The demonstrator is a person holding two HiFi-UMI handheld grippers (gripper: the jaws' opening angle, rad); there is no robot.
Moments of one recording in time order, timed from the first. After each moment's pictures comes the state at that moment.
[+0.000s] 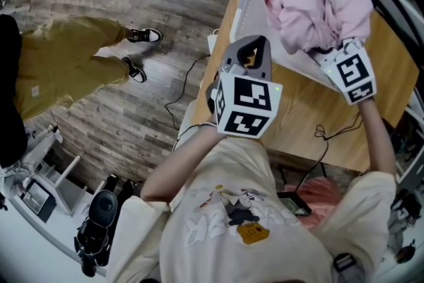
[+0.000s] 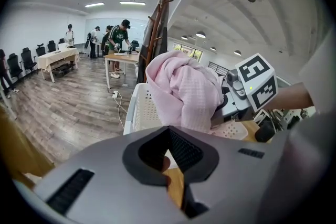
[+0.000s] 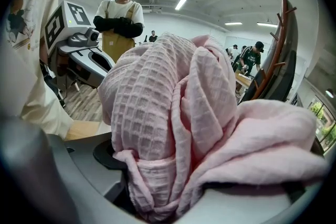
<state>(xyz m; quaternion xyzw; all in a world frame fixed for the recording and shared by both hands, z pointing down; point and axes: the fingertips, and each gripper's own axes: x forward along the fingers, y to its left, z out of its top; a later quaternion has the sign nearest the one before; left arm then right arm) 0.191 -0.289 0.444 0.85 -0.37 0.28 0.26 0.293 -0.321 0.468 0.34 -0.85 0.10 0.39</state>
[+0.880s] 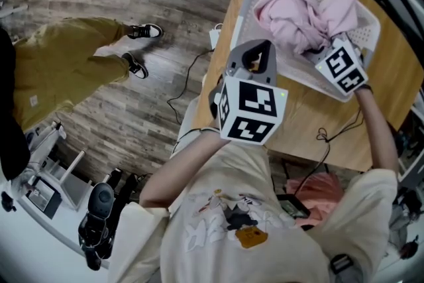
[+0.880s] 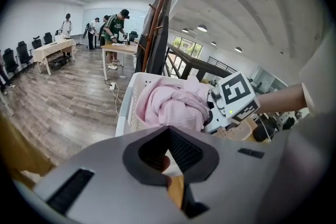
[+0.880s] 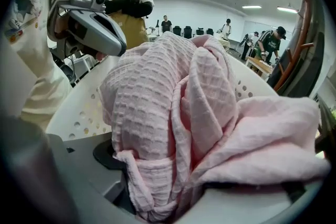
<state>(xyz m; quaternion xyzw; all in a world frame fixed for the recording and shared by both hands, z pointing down) 0.202 -0.299 0.471 0.83 -0.35 0.31 0.30 0.294 -0.318 0.561 0.24 -0.85 0.13 0.45</state>
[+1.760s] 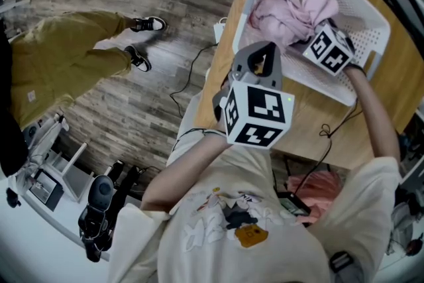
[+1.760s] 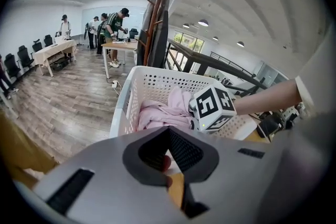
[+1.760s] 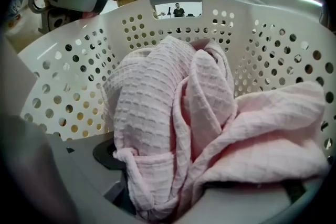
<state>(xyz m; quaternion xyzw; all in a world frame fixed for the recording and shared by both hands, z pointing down) 0.200 -0.293 0.485 0.82 -0.36 0.33 0.29 0.272 -0.314 0.643 0.15 -0.84 0.14 0.50</state>
